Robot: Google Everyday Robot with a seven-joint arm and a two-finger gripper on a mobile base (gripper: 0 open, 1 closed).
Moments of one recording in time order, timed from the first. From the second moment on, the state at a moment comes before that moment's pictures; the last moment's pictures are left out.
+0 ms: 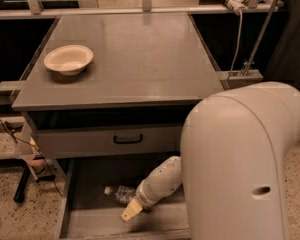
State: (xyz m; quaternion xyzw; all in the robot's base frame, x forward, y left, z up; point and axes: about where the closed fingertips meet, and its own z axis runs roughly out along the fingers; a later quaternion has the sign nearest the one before) arm 0.473 0.041 0.414 -0.42 0.88 0.15 0.14
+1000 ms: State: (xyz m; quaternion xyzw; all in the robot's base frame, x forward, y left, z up) arm 0.495 0.052 0.372 -0.43 0.88 0.16 0.15
